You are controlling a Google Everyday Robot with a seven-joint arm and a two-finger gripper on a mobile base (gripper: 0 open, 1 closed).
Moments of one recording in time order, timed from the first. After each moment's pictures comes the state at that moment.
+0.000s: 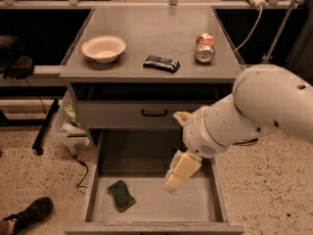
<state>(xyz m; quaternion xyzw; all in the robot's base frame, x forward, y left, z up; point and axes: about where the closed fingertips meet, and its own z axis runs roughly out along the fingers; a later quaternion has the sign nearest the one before) 0.427 -0.040 0.795 -0.61 0.72 0.16 0.27</state>
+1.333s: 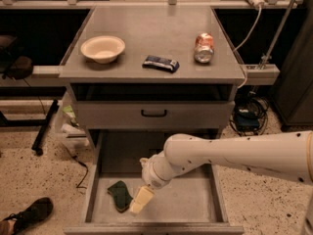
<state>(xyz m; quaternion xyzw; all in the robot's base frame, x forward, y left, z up) 0.457 0.060 0.544 -0.61 0.73 0.23 0.21</state>
